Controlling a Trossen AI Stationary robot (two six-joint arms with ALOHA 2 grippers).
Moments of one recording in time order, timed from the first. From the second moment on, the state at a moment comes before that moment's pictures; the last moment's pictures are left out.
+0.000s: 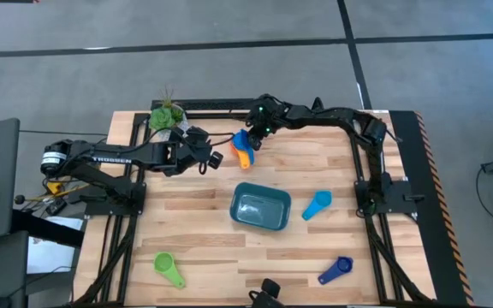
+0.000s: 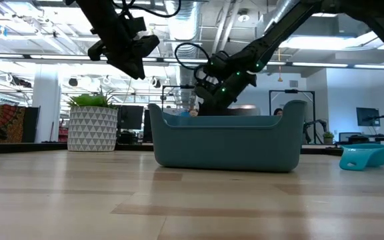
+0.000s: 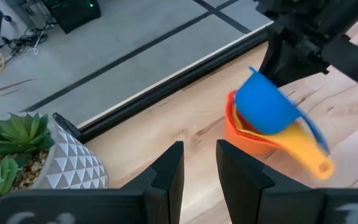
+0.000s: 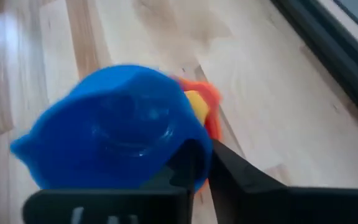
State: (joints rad) left arm 0.10 1.29 0.94 -0.39 -0.83 -0.49; right arm -0.56 2.04 1.41 -0.19 -0.30 0.00
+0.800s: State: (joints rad) left arm 0.26 1.30 0.94 -0.23 -0.47 -0.21; right arm -0.62 1.77 1.35 -0.57 -0.25 0.03
